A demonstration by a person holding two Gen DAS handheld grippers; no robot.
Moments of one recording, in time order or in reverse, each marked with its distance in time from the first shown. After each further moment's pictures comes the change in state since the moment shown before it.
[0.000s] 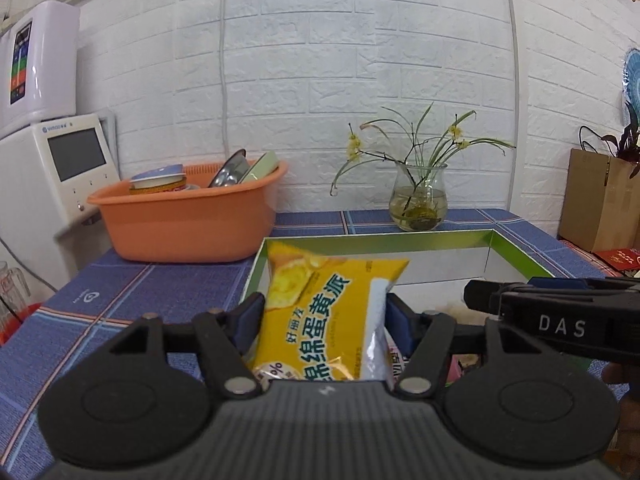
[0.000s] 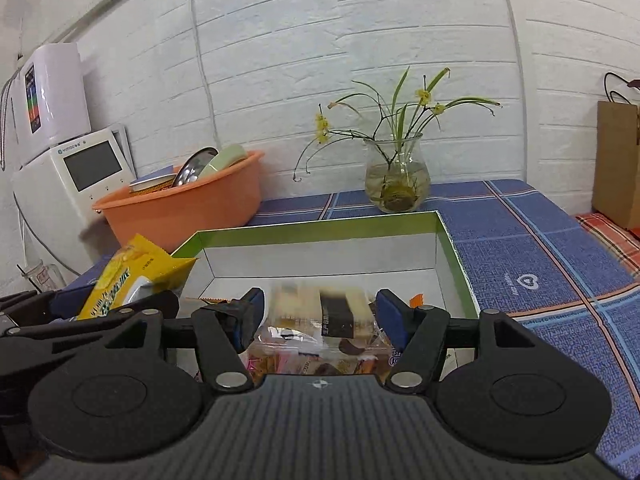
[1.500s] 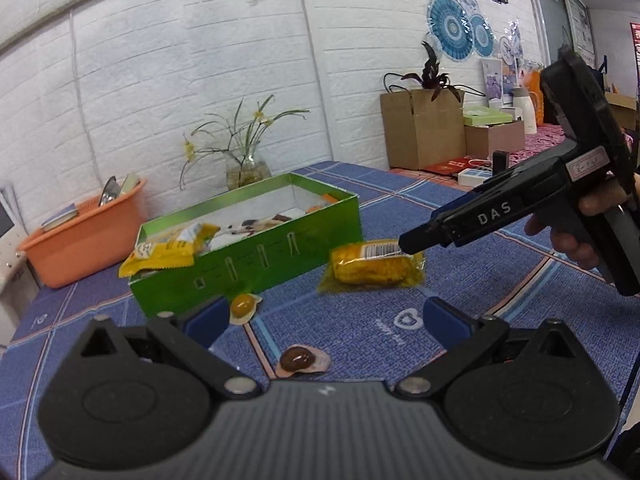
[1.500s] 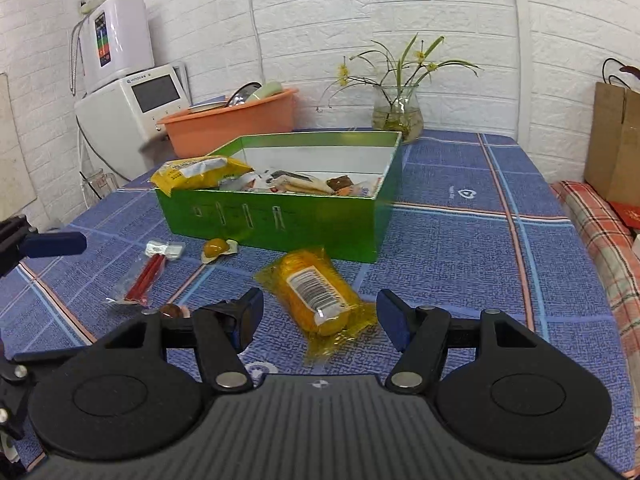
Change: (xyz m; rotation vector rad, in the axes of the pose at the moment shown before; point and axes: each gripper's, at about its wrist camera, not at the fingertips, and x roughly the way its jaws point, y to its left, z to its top) left arm -0.171 -0.034 -0.075 0.304 0.037 -0.381; right arm -0.134 -0.064 -0.055 -0.120 0.172 0.138
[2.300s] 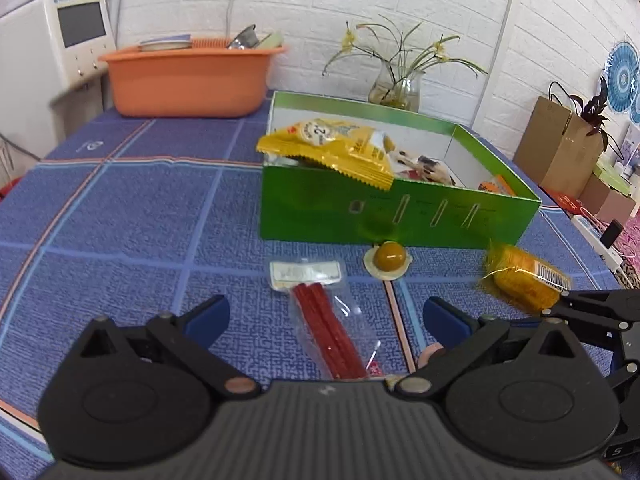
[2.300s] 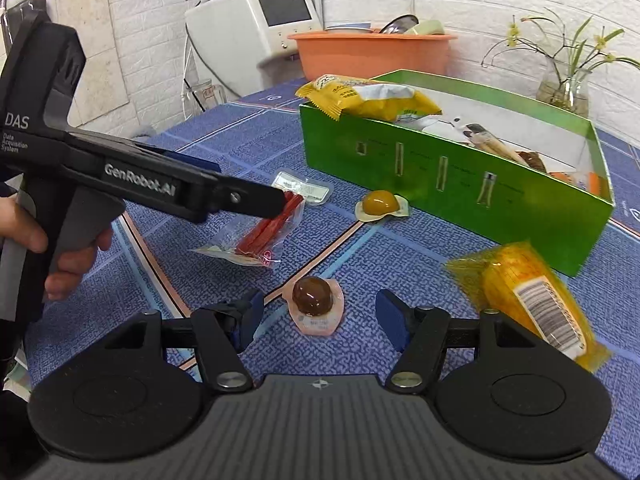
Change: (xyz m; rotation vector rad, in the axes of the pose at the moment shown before) left arm 0.056 0.118 -0.016 -0.493 0.225 0.145; right arm 0.066 0.088 -0.003 -0.236 0.192 0.282
